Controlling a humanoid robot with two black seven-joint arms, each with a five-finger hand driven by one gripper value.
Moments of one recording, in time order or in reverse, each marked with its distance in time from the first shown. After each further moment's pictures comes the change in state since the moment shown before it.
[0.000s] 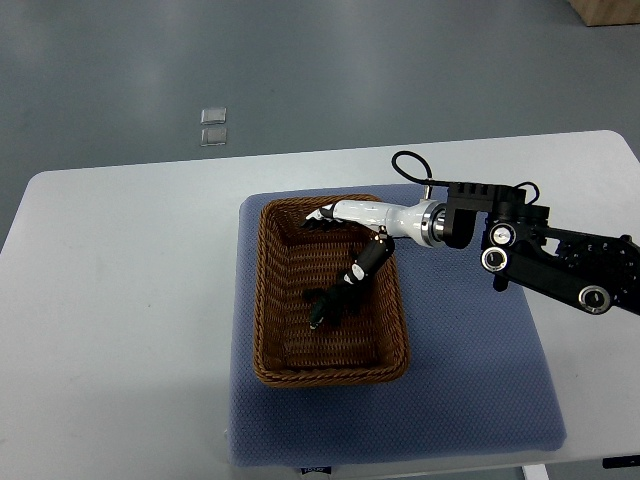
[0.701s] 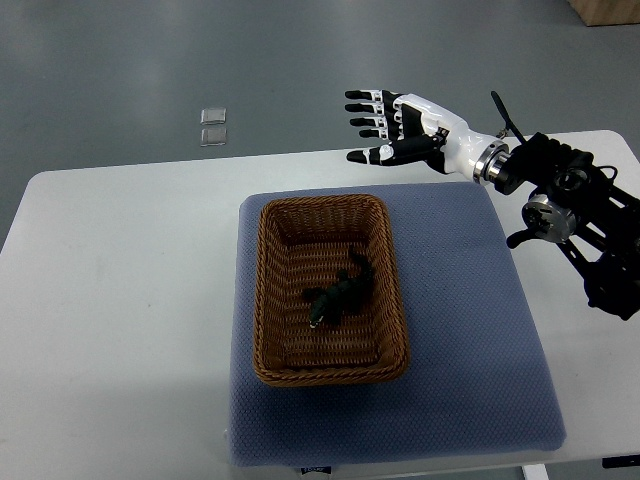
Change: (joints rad) left arm 0.001 0.000 0.001 -0.016 0.000 0.000 0.000; right arm -0.209 0.104 0.573 -0.157 0.513 -0.002 0.081
